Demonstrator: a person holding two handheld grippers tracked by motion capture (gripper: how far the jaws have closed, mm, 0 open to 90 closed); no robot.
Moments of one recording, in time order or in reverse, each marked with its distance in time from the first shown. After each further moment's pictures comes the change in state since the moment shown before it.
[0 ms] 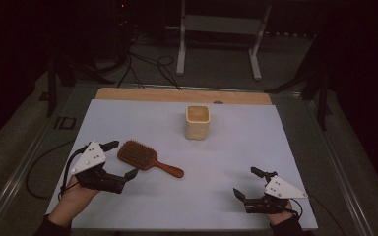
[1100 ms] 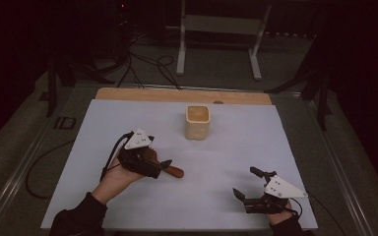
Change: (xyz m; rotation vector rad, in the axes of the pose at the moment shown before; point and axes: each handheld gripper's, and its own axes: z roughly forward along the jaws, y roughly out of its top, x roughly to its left) left arm -0.010 0.019 0.094 0.160 -0.097 -0.043; right arm 0.000 0.001 0.000 -0.006 0.014 0.006
